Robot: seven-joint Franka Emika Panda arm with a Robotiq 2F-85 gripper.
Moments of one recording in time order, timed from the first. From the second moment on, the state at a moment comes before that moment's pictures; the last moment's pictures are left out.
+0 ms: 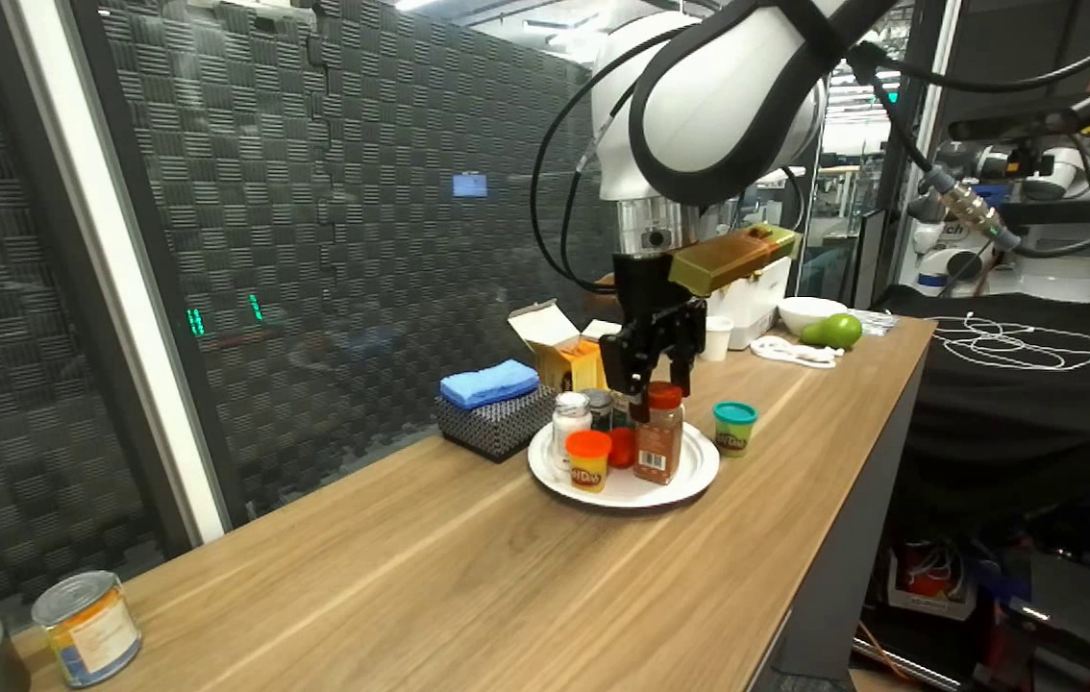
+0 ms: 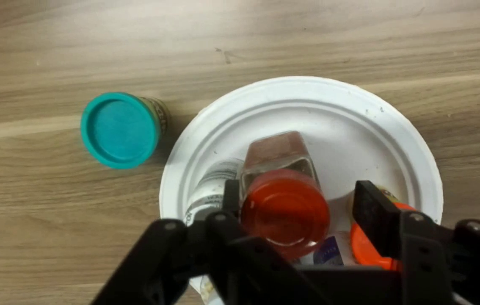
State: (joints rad) arm 0.05 0.19 -0.01 -2.14 -0.15 2.27 0.24
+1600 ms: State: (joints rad) arm -0.04 -0.14 -0.08 -2.37 0.12 2.23 -0.10
